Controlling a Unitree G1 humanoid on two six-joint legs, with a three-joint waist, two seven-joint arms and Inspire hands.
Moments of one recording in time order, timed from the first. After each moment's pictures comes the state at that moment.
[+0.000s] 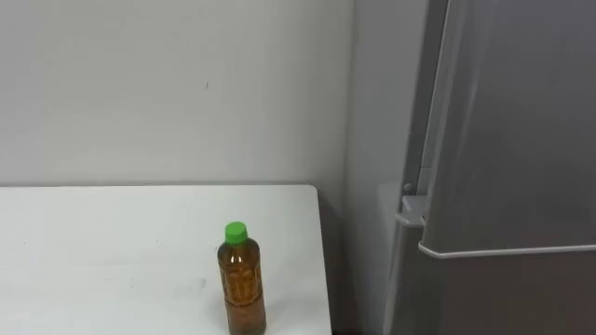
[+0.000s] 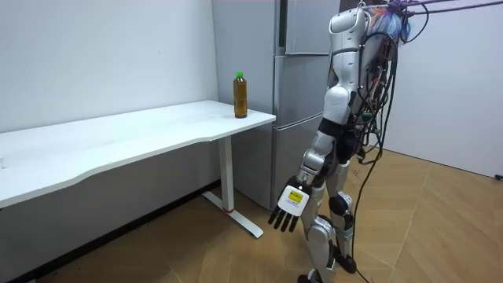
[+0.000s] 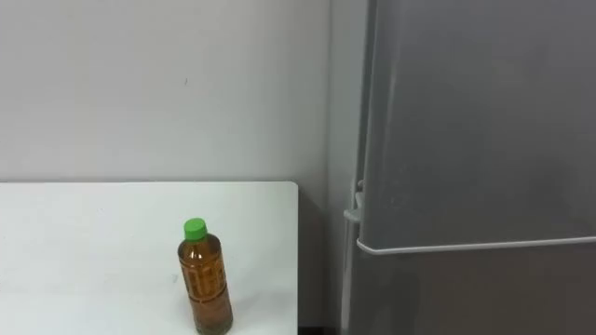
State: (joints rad) left arm 0.27 0.19 0.08 1.15 -0.28 -0.05 0.05; right arm 0.18 -0.22 -0.02 1.25 0.50 -0.04 0.18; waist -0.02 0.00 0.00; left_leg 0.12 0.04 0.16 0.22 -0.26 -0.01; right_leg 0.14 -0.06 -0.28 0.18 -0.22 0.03
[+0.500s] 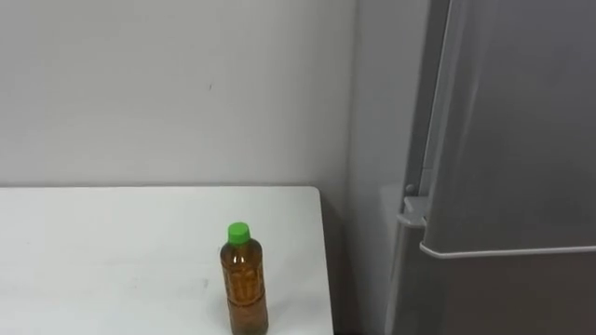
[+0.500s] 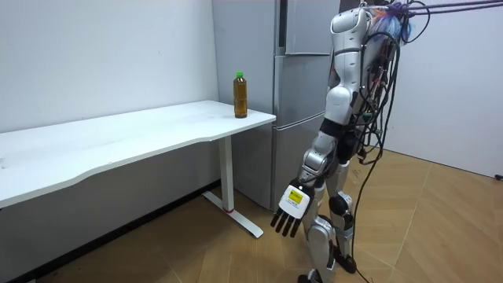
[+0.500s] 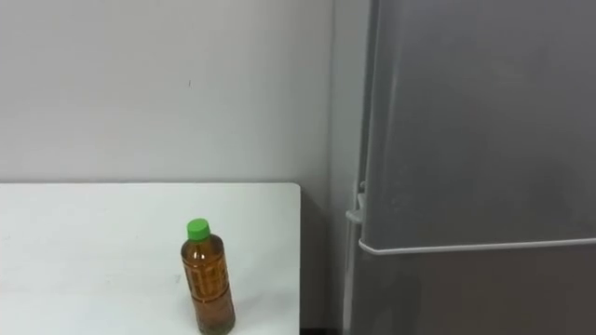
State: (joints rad) left arm 0.27 0.18 0.07 1.16 -0.04 0.00 0.10; right arm 0.18 -0.22 -0.02 1.25 0.50 -0.04 0.17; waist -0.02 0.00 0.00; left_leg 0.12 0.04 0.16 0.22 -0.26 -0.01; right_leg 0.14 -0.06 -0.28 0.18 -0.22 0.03
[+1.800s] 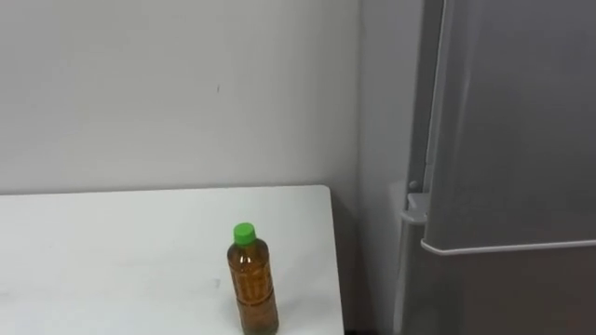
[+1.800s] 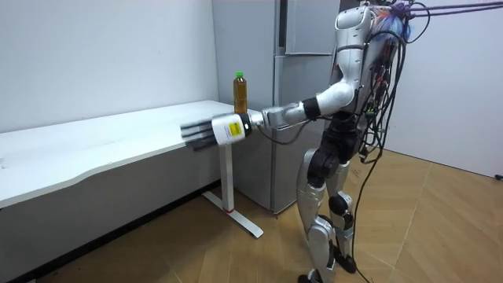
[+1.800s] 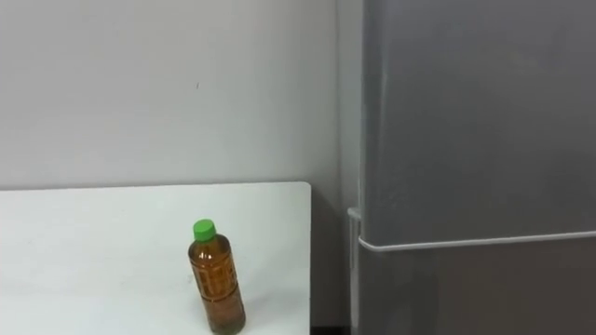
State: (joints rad) left arm 0.21 0.22 0.31 0.25 -0.34 -0.17 0.37; right arm 0.23 -0.21 -0.16 1.16 0.34 -0.10 0.18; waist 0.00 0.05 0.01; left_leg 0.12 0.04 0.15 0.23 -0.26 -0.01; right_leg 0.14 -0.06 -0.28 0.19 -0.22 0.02
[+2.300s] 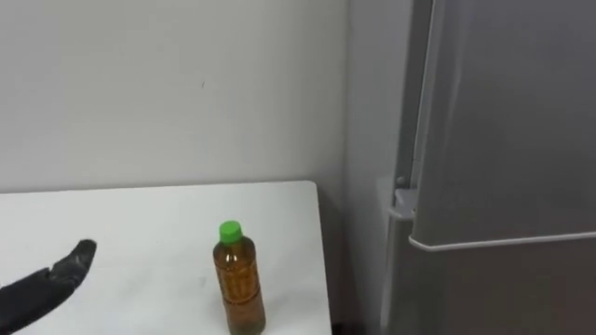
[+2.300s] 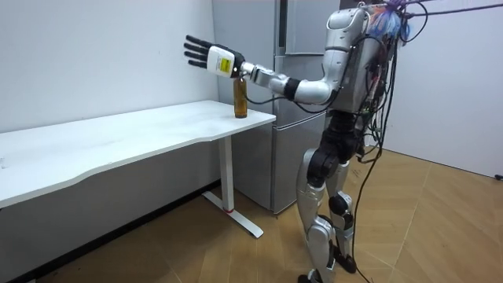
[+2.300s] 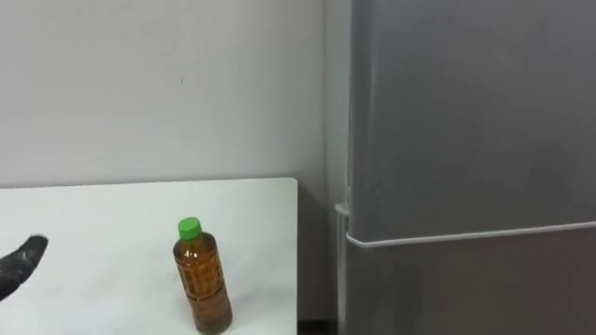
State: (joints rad) left arm 0.00 0.22 0.24 -0.15 -0.32 -0.17 0.30; right arm 0.18 -0.19 -0.13 1.17 0.34 -0.09 0.20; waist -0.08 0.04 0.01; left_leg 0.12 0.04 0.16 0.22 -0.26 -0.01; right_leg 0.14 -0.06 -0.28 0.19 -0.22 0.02
